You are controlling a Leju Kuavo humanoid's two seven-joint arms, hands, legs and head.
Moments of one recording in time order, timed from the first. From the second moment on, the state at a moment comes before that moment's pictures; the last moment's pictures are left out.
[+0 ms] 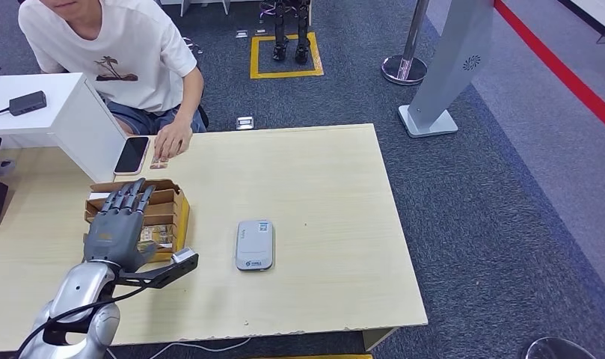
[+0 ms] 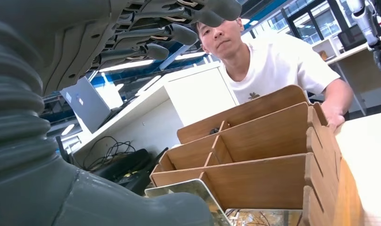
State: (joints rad) left arm -0.16 0.14 -0.18 -1.61 -1.48 -0.19 0.11; right arm -0.14 0.13 -1.05 -0.25 1.57 -0.07 0.24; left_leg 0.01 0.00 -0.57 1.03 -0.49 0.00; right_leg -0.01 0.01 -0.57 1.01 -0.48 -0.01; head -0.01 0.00
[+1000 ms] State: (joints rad) left arm -0.16 0.12 -0.18 -1.60 -1.48 -0.23 0.11; right arm -0.14 0.13 -1.05 -0.25 1.57 -0.08 0.24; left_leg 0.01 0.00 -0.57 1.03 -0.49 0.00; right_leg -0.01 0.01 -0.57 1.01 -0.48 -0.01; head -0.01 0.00
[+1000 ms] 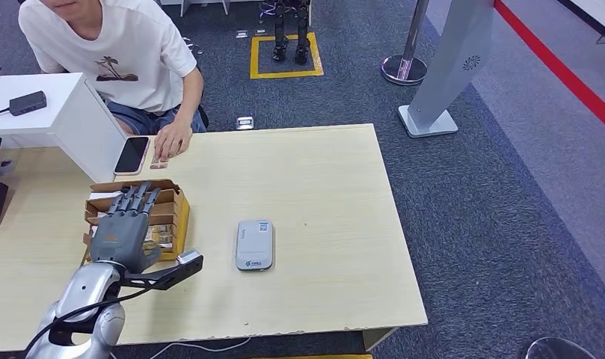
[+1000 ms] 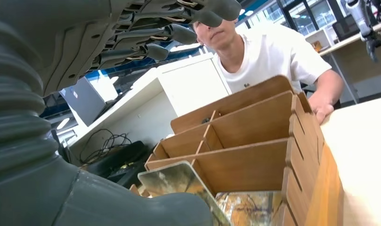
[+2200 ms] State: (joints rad) left arm -0.08 0.10 -0.03 -1.65 -1.51 -0.24 0.16; right arm -0.14 0.13 -1.07 -0.25 1.57 -0.08 0.24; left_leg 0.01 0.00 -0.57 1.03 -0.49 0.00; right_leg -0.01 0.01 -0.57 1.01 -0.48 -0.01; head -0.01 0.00
